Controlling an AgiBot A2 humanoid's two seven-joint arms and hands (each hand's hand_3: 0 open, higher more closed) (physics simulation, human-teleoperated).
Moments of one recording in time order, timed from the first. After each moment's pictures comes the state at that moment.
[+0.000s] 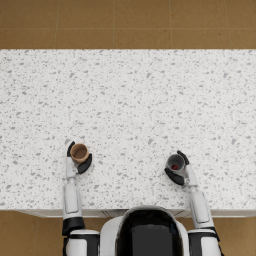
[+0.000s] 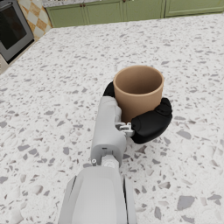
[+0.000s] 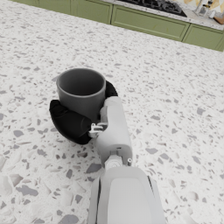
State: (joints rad) left arm 0.04 1.29 -0.12 -1.35 1.43 -0.04 0.00; right arm -0.12 -1.24 0.11 1.60 1.43 0.09 0.00
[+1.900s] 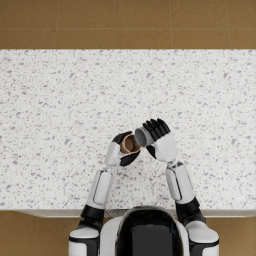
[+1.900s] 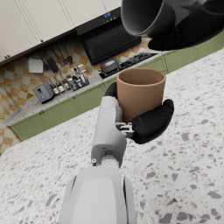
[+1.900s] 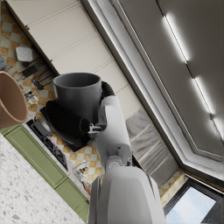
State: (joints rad) left arm 0.26 1.49 0.28 -1.57 1.82 -0.04 0.00; right arm 0.47 -1.51 0.33 1.79 2.57 0.11 0.01
